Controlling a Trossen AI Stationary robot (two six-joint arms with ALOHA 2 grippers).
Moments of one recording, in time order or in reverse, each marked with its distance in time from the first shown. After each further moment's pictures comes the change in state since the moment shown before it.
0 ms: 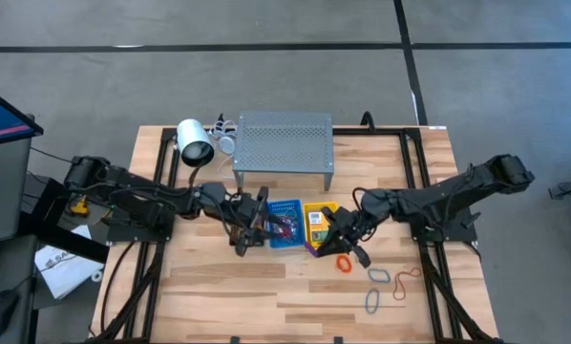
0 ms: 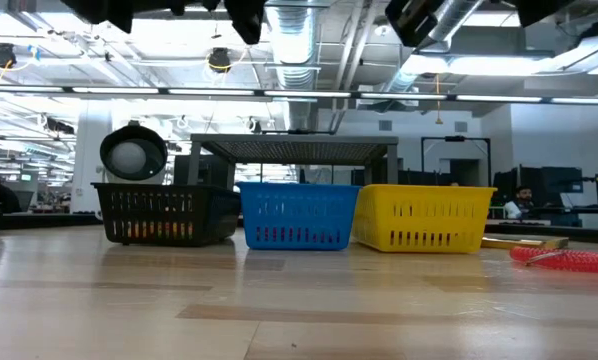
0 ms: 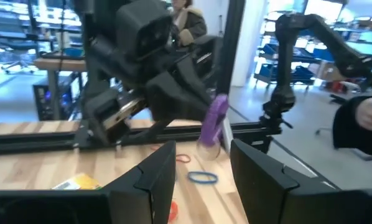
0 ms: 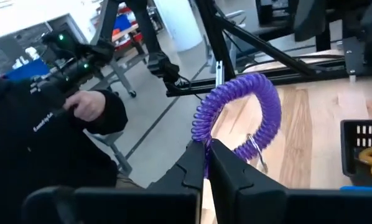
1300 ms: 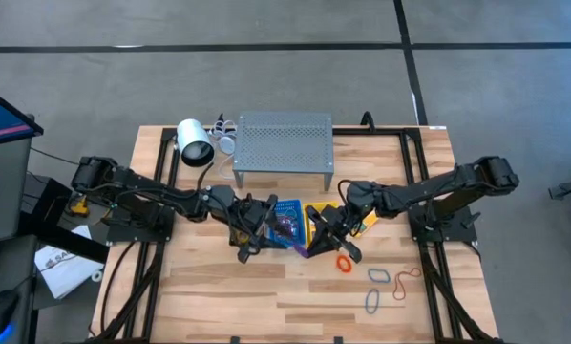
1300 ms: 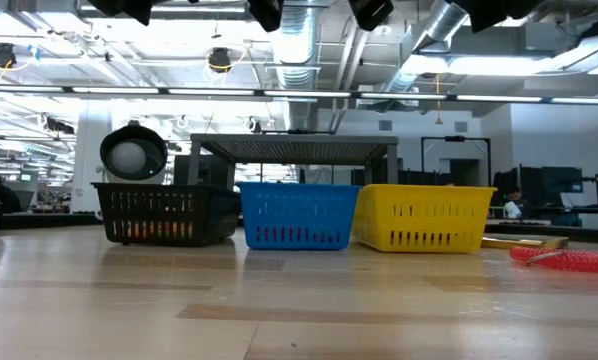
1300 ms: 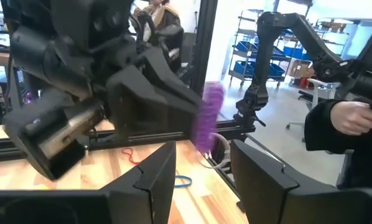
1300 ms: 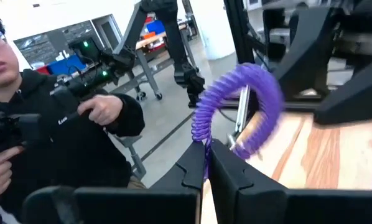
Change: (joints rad) left arm -0.016 0.078 0.089 -0.014 0.089 -0.023; right arm -0.080 0.150 0.110 0.116 -0.222 -0.063
